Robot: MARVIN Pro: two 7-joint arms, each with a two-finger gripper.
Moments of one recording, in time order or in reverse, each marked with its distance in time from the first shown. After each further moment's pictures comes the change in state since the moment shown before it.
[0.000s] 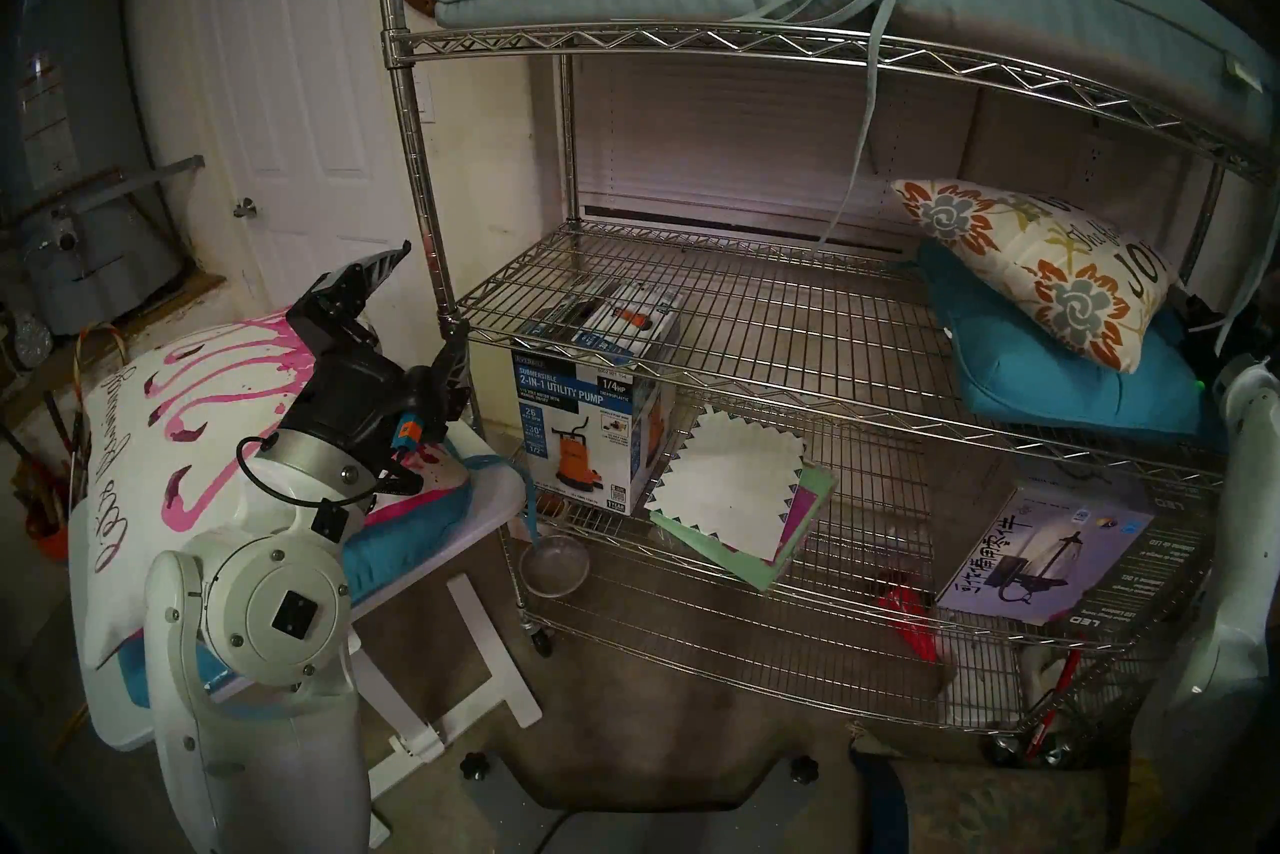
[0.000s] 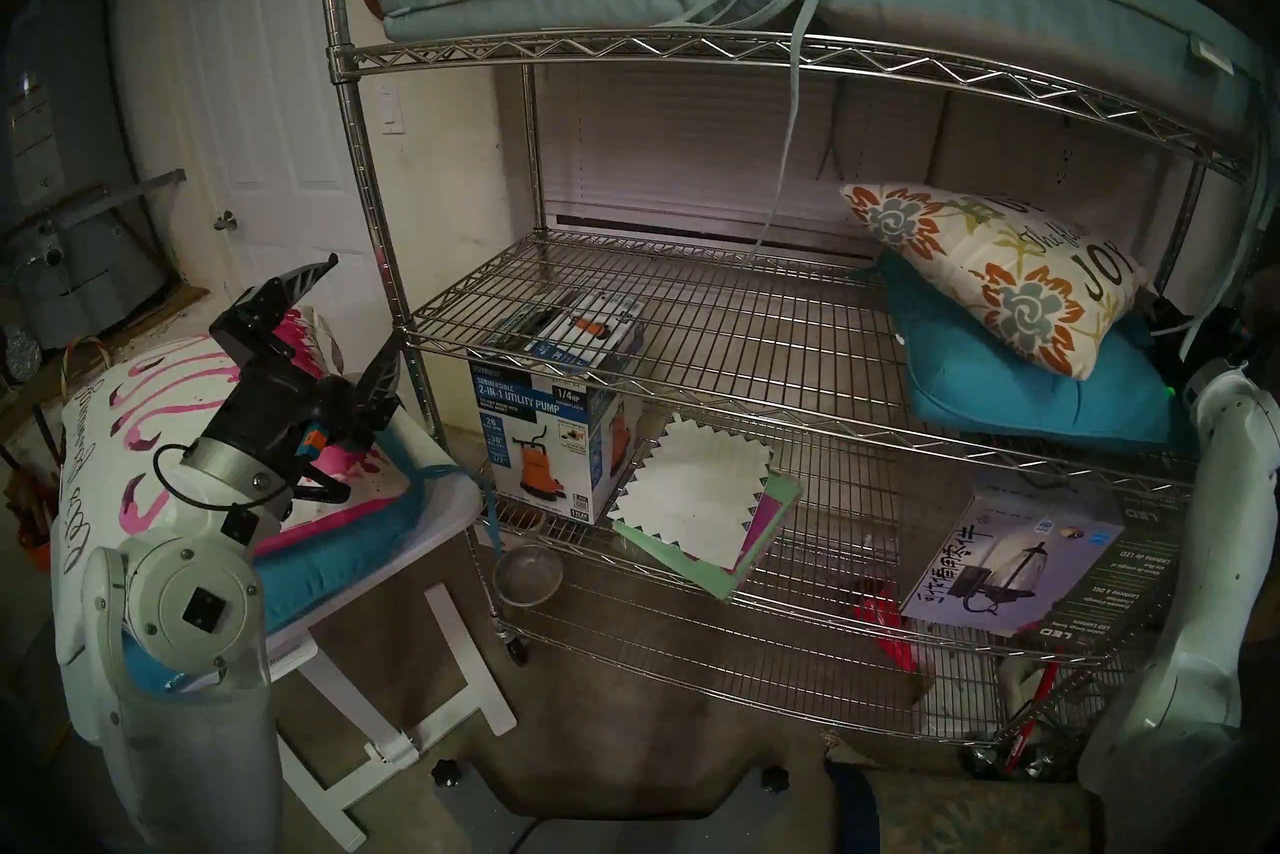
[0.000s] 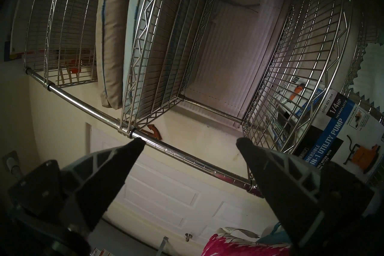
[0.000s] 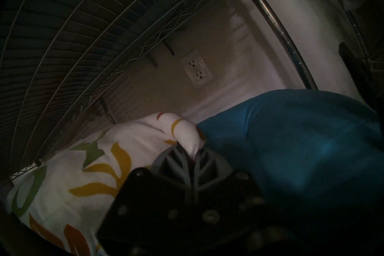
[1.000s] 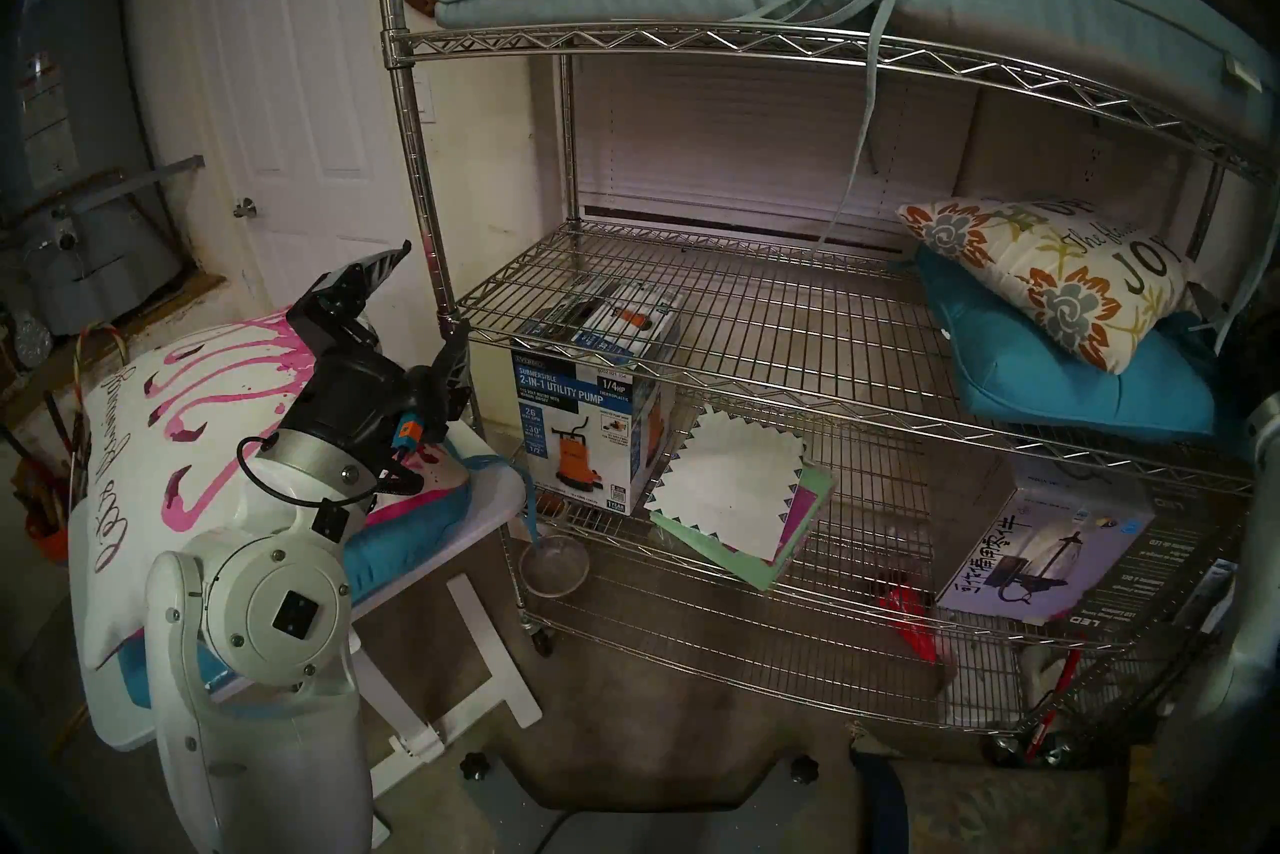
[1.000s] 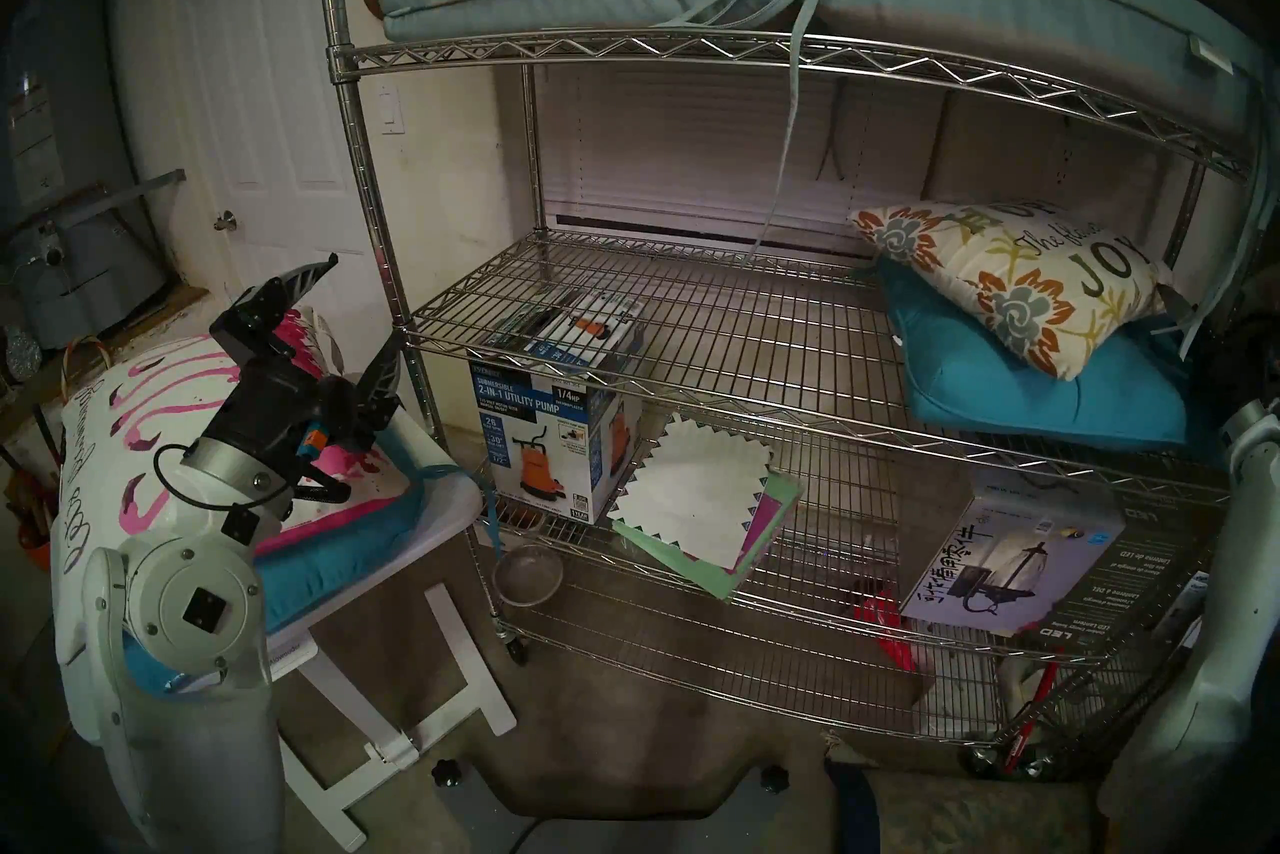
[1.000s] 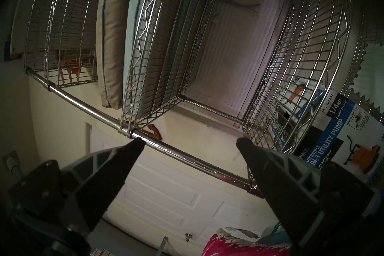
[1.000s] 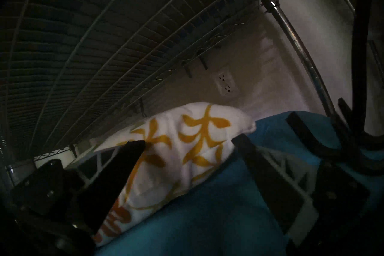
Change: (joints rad) left arm -0.002 -0.009 -0.001 0.000 0.004 -0.007 -0.003; right arm -0.169 -0.007 0.137 -0.044 0.003 -0.075 0.355
